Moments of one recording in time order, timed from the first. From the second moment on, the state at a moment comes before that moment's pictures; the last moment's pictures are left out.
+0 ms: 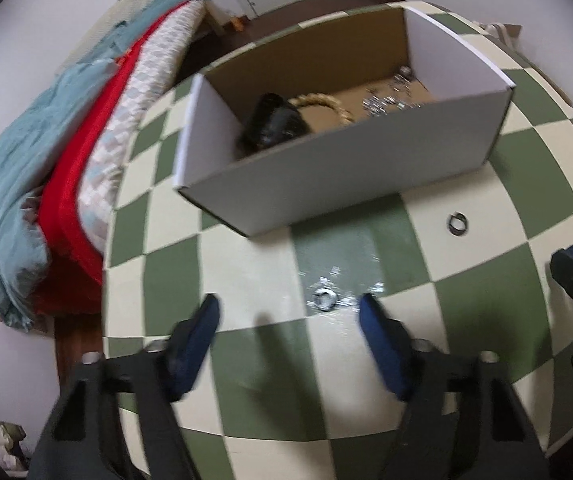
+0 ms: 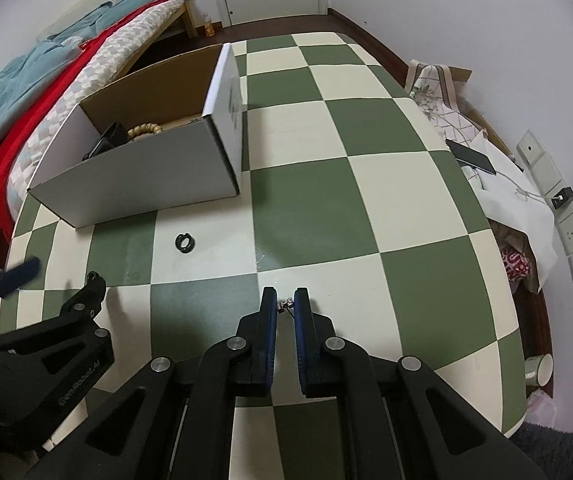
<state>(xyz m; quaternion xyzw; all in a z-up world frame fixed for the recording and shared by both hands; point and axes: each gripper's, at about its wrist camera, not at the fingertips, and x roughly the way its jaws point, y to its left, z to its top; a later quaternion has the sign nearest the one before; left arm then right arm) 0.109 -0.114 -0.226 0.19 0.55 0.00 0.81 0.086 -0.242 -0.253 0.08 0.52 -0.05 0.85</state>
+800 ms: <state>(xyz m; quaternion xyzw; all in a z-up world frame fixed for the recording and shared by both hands) 0.103 -0.103 -0.194 0.14 0.54 -0.03 0.83 0.080 -0.251 -0.214 0.11 0.48 -0.04 0.87</state>
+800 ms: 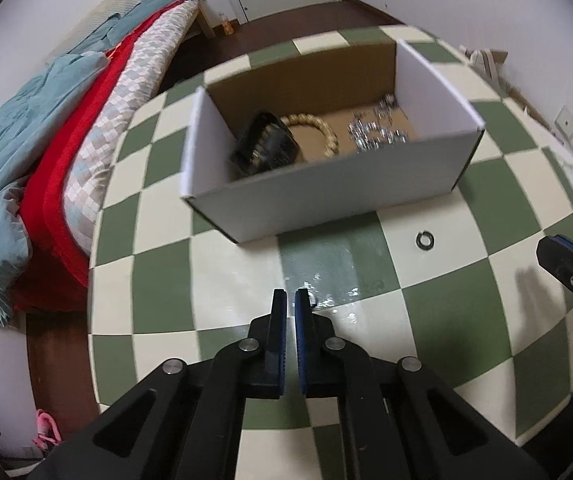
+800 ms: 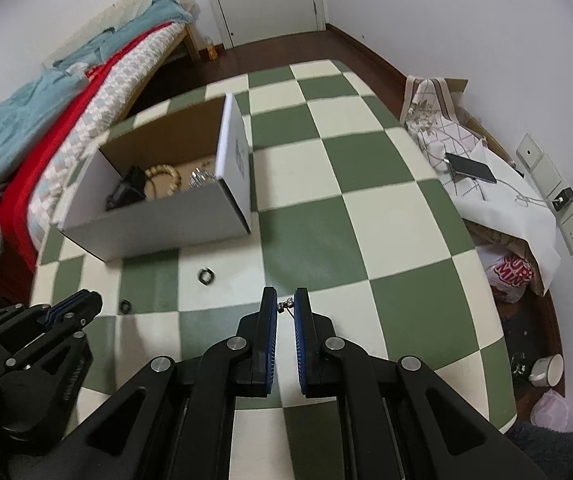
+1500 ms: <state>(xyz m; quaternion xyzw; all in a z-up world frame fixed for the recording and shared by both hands) 0.126 -0.039 -0.126 0.03 0.53 -0.05 0.85 0.093 -0.241 -0.140 0.15 0.43 0.02 0.89</state>
